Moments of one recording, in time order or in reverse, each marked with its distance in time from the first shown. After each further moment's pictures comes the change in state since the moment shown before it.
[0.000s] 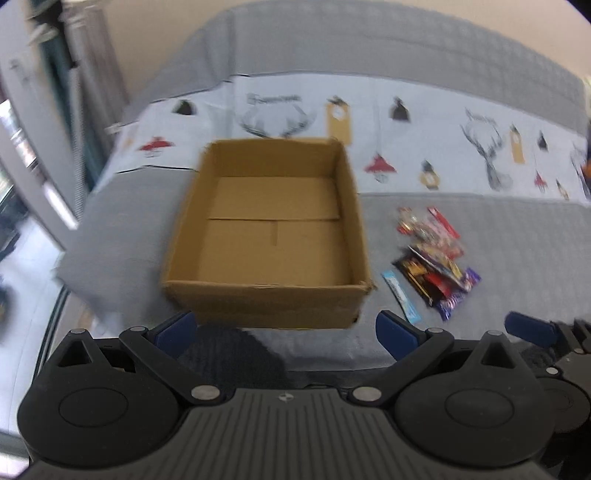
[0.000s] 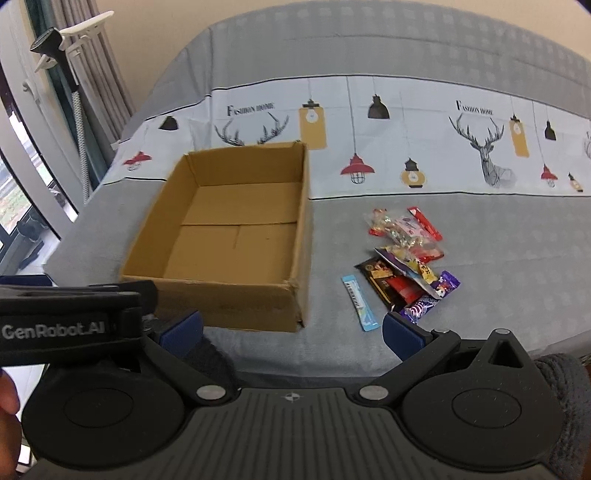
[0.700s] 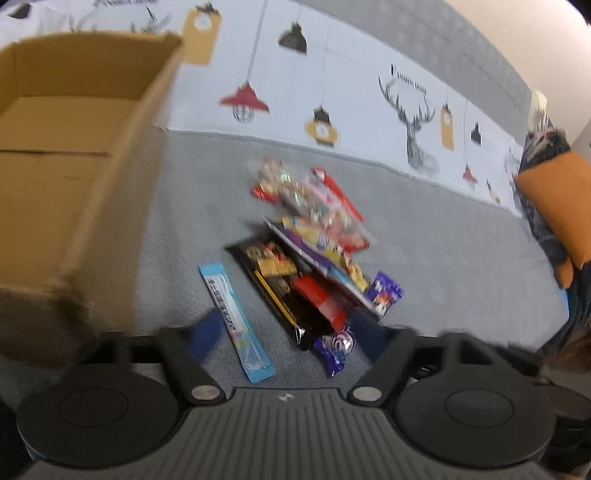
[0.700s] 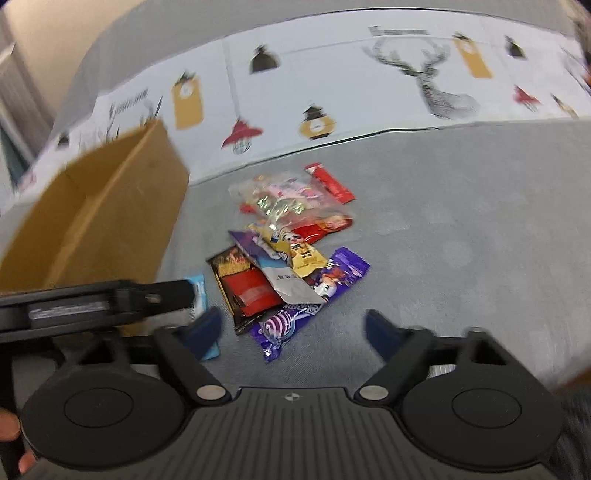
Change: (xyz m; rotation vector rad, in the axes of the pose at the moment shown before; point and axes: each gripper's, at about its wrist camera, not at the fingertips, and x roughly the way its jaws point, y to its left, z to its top) left arm 0.251 -0.145 -0.017 -0.099 0.023 -0.428; right arm 0.167 -0.216 -0.038 0.099 -0.004 -0.005
